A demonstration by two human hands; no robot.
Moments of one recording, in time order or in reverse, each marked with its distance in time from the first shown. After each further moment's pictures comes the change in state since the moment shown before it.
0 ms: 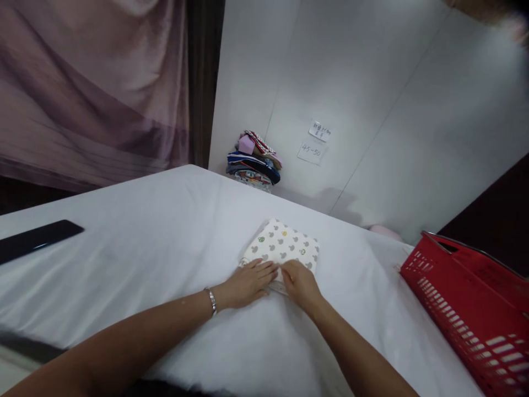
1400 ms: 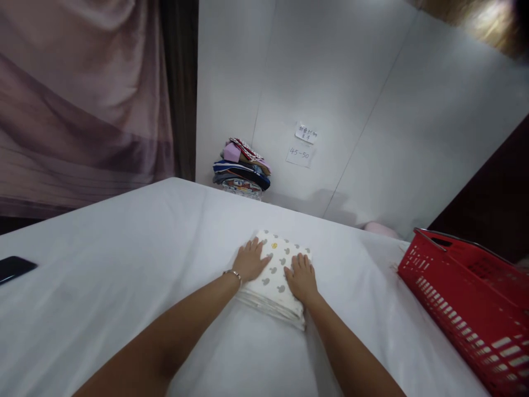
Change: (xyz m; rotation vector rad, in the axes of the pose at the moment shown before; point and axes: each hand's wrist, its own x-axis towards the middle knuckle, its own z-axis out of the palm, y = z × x) left_hand 0.102 -0.053 0.001 0.067 0.089 -0.659; right_hand 0.019 0.082 0.036 -0.213 -0.135 0.542
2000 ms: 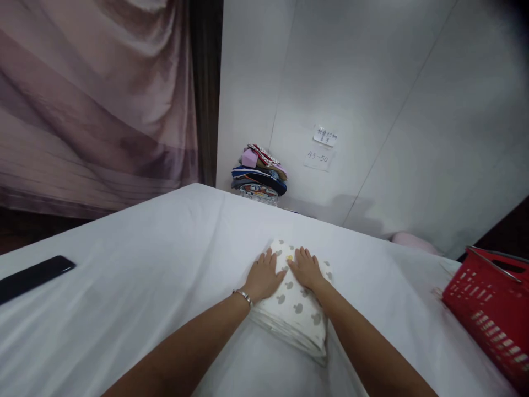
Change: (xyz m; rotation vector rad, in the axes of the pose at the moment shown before) left_hand -0.005 -0.005 0.021 0.000 0.013 -0.061; right_hand 0.086 -0.026 -0.001 0.064 -0.128 -0.173
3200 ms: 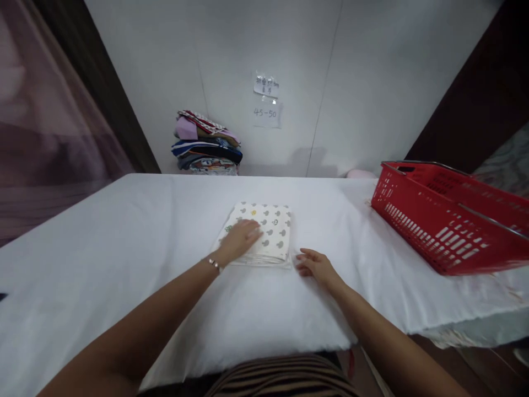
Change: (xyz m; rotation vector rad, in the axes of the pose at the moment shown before) left_hand -0.029 0.031 -0.047 -0.226 0.002 0.459; right_hand -0.219 0.045 0.010 1.435 0.156 0.536
